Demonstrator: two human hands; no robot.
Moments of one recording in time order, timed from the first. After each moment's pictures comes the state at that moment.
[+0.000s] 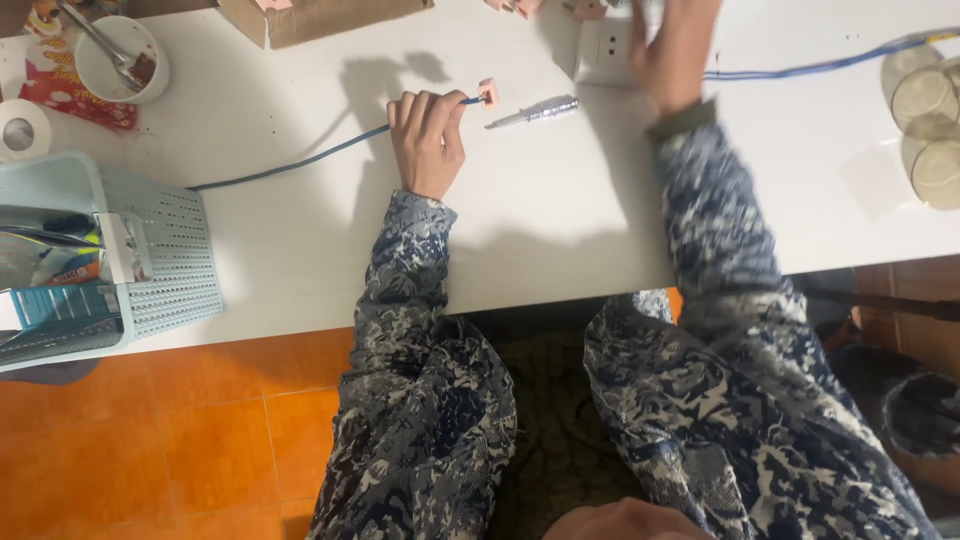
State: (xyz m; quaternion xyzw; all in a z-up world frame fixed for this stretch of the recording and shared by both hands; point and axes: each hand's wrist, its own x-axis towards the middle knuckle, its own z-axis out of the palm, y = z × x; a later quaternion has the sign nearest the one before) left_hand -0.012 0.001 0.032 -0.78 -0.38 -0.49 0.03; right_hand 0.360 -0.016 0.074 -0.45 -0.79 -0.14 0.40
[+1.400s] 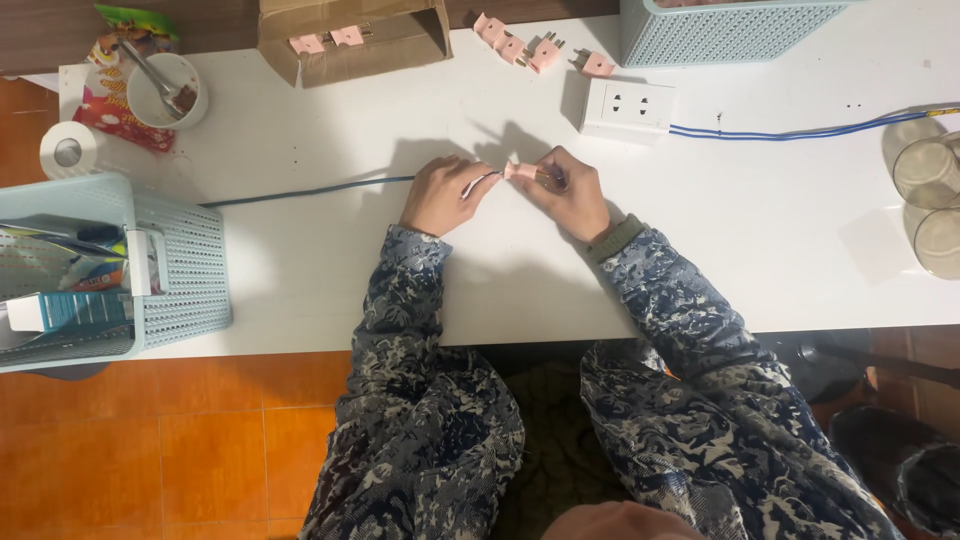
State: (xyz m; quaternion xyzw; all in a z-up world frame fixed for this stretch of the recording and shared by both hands) left_hand -0.023 0.009 0.018 -0.88 -0.30 -0.36 -0.08; right_hand 0.247 -0.052 0.000 -0.56 -0.63 0.33 0.43
